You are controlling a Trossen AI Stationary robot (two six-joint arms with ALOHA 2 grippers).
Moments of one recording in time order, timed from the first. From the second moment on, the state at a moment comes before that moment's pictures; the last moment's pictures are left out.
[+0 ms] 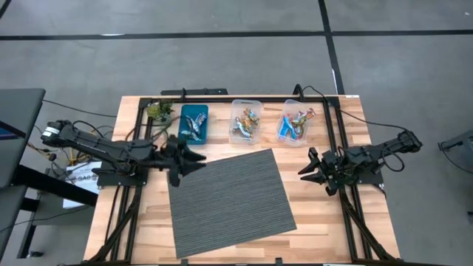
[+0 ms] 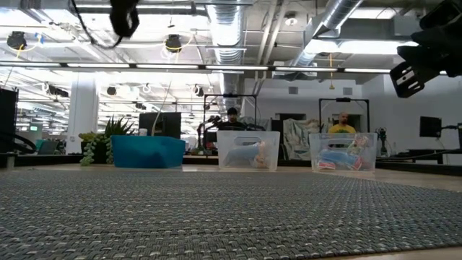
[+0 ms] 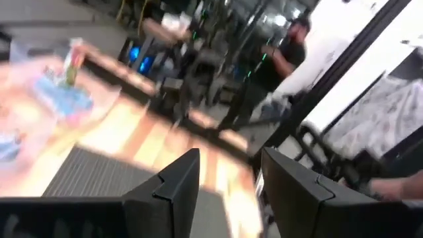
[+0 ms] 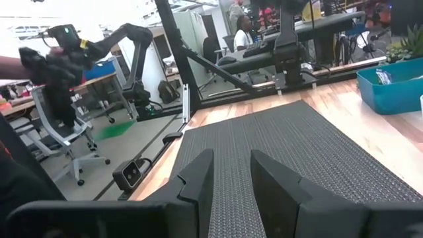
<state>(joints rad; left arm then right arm) -0.24 0.85 0.56 0.27 -0.24 -0.59 0.34 0.05 0.01 0.00 0.05 0.25</state>
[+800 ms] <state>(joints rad) -0.24 0.22 0.03 0.18 -0.11 -0.38 0.34 0.05 0.01 0.00 0.05 0.25</state>
